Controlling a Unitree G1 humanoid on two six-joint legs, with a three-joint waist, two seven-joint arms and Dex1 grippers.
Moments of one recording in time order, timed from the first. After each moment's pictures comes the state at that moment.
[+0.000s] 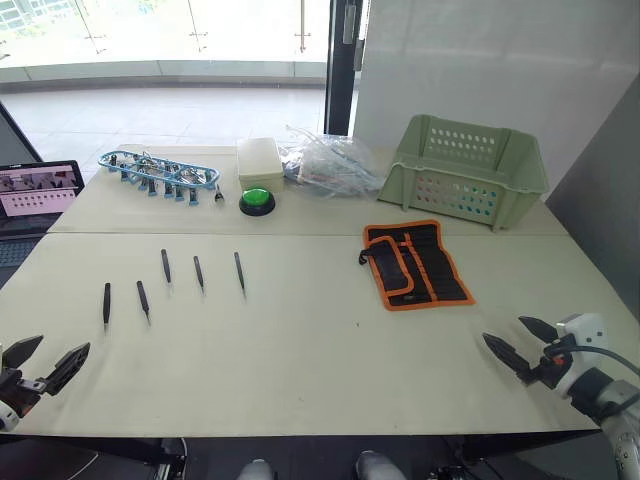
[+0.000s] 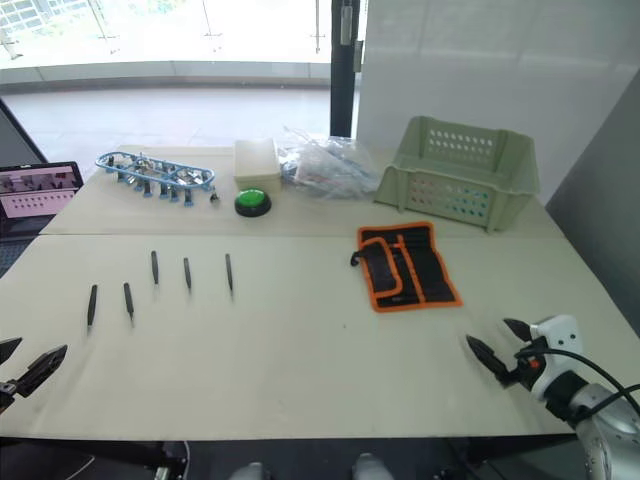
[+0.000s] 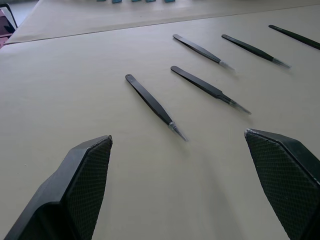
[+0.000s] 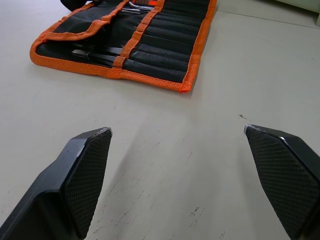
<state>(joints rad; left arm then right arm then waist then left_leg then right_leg) 0.29 0.71 0.78 0.13 -0.54 0.18 -0.87 0.14 -0.63 -0.44 -0.01 0.43 0.19 0.80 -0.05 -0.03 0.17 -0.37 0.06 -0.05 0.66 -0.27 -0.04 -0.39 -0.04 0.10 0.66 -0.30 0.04</state>
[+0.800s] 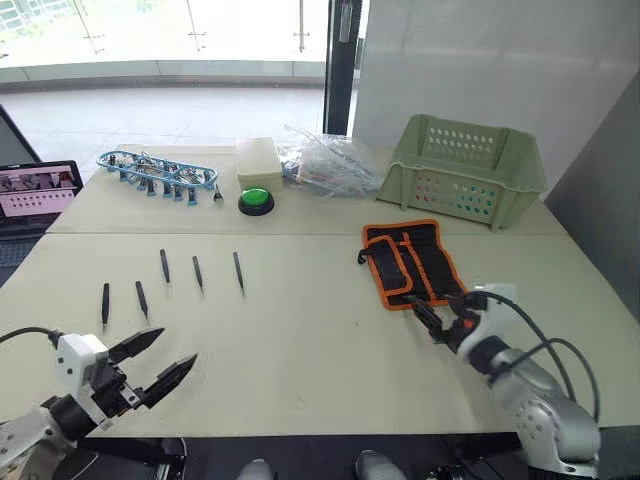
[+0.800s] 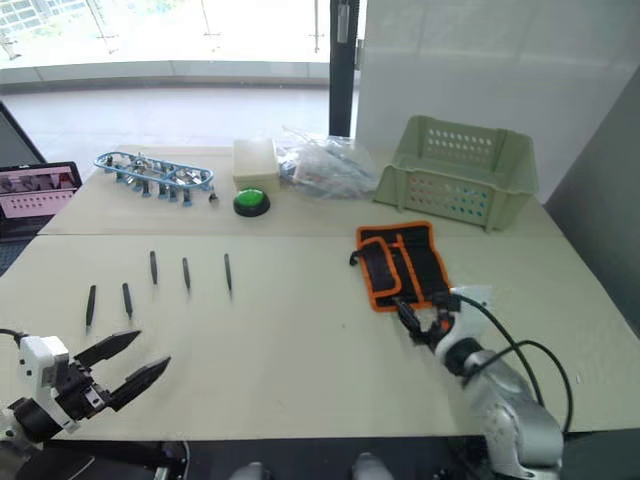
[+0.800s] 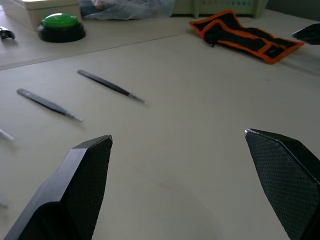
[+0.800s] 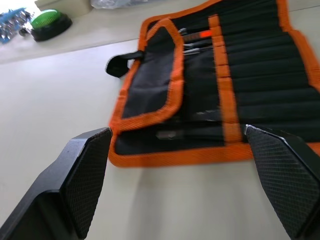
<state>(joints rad) 0.36 0.61 0.52 -0.35 -0.67 0.24 -1.00 -0.10 -0.23 -0.22 -0.39 0.53 0.70 0.22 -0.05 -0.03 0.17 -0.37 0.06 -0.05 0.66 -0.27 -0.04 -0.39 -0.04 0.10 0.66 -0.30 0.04</state>
